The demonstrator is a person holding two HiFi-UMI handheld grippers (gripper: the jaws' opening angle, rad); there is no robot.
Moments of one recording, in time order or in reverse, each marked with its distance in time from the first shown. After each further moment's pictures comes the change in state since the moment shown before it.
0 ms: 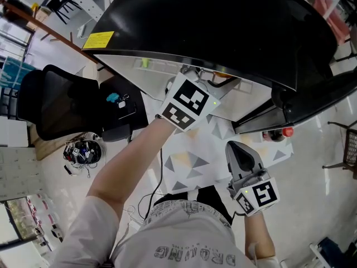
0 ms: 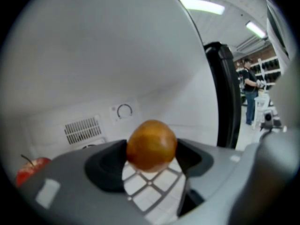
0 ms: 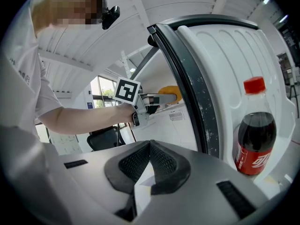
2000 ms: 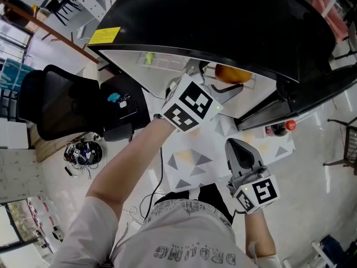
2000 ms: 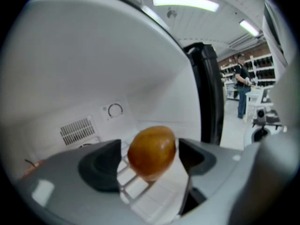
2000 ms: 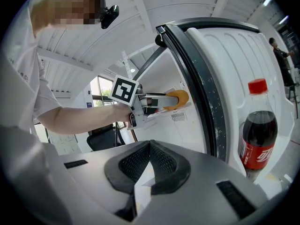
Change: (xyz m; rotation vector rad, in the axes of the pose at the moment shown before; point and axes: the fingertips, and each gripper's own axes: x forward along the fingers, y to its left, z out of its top) left arm -0.015 -0.022 -0.003 0.061 0.050 -0.080; right arm 0.003 0.017 -0.001 -0.004 -0.008 -0.011
